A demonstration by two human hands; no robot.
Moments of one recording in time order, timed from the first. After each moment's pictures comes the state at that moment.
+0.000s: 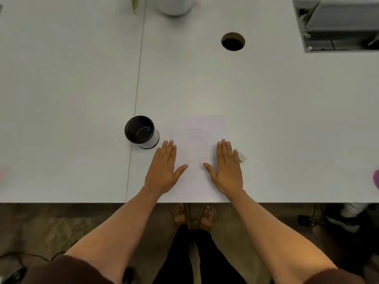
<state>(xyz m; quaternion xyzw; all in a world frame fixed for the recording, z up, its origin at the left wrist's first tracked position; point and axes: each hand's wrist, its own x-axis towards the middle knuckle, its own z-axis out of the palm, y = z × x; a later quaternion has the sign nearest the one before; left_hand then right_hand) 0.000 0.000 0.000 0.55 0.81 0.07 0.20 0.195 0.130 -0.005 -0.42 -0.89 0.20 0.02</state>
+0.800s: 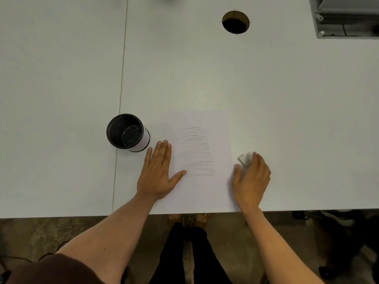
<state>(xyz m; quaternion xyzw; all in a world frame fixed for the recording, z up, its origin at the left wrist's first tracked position) -0.012 0.005 -0.052 0.57 0.80 0.08 0.15 0.223 0.138 -0.015 -0.63 -0.75 0.17 0.12</state>
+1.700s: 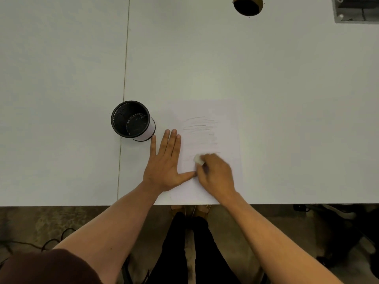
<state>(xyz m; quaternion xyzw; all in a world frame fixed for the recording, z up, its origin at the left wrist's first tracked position) -0.011 0.008 -0.051 0.62 0.77 0.03 0.13 0.151 0.100 -0.007 -0.43 -0.84 0.31 0.06</state>
